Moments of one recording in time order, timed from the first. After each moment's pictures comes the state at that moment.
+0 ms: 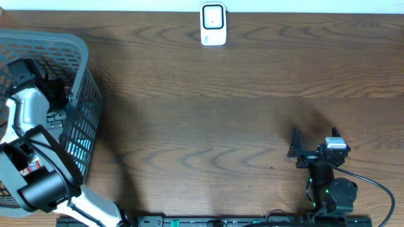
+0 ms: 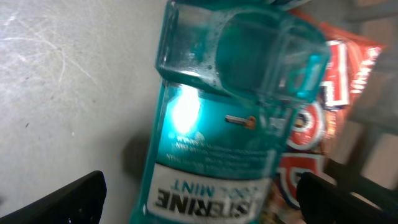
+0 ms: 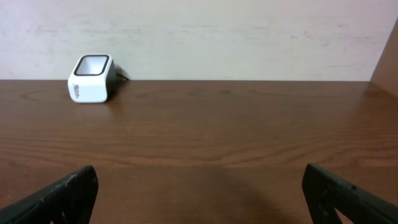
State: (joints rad) left arm 0.53 1.88 1.30 -0.64 -0.03 -1.25; right arm -0.05 0.02 0.01 -0.07 -0.05 0.02
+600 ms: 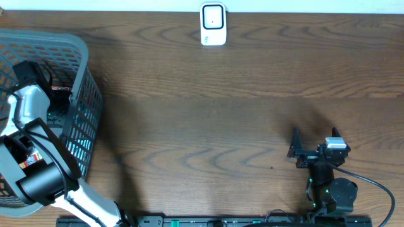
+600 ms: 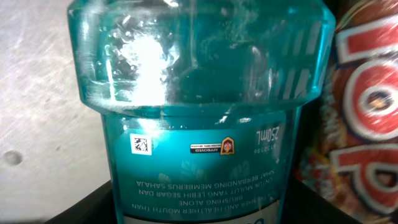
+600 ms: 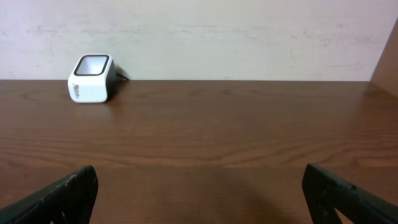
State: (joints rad) left arm 0.53 1.94 1.33 -0.74 -0.04 -1.04; right arm -0.05 0.02 0.01 -0.07 -0.05 0.02
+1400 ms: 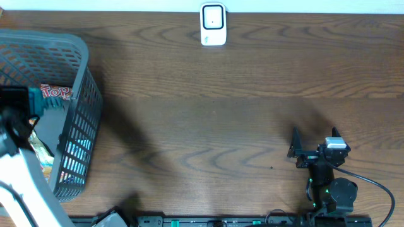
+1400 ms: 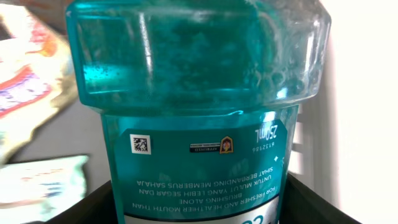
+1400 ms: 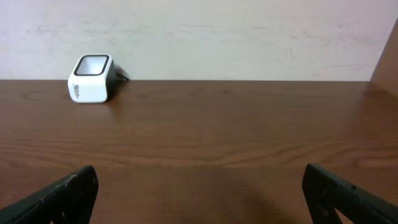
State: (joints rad) left arm 0.63 1.19 1.32 -0.84 0.02 -1.01; right arm -0.05 0.02 0.01 -0.07 -0.05 0.02
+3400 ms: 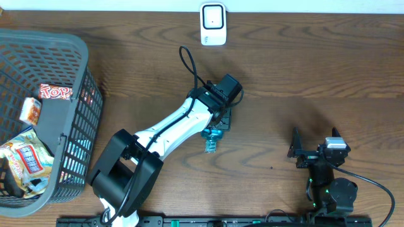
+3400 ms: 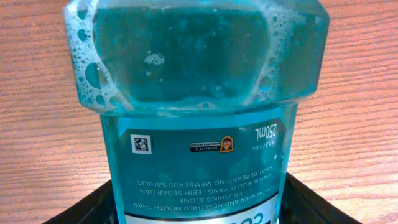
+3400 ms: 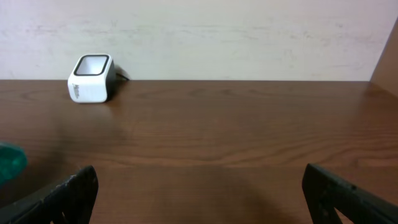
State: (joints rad) left arm -0.71 1.89 1.34 -0.78 -0.05 -0.58; right arm -0.05 0.02 0.01 -0.07 -0.05 0.02
